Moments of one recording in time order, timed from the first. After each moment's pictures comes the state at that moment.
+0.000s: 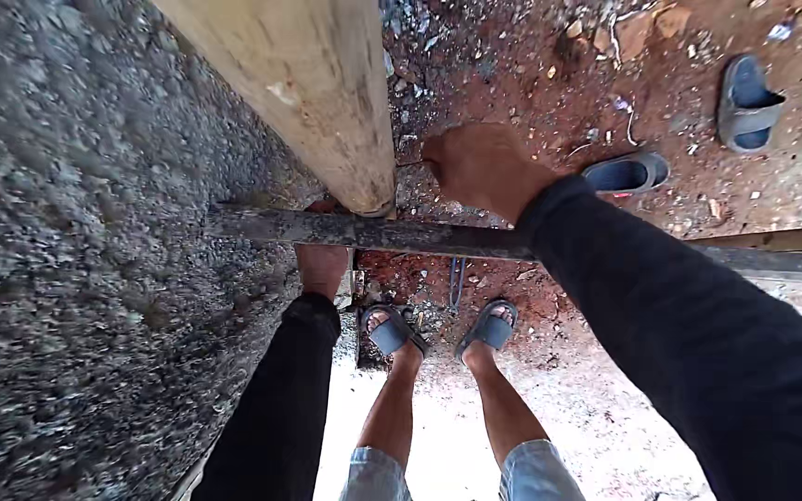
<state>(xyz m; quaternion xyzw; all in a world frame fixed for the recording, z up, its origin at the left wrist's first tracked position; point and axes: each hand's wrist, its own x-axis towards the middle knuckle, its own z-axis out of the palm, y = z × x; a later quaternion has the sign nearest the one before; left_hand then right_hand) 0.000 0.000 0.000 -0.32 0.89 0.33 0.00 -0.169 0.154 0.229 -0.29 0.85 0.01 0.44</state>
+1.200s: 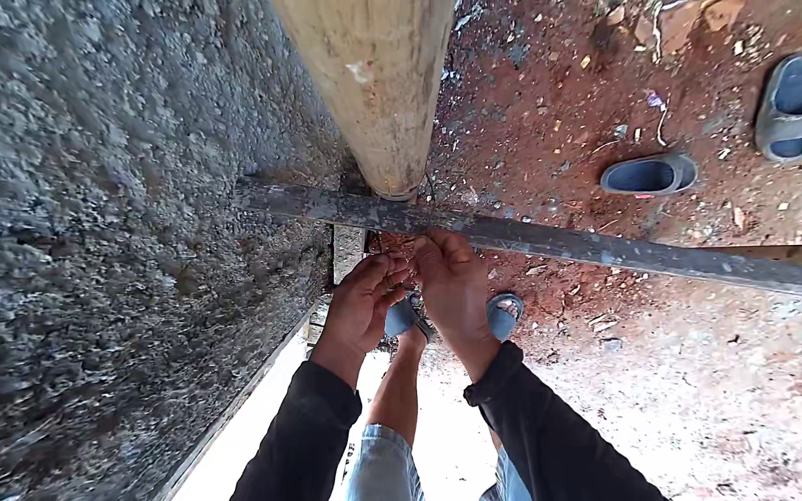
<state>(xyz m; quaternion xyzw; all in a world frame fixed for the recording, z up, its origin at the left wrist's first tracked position) 0.027 0.054 0.121 -0.56 0.35 0.74 0.11 -0.033 0.163 0.132 0.12 0.76 -0.57 0.29</state>
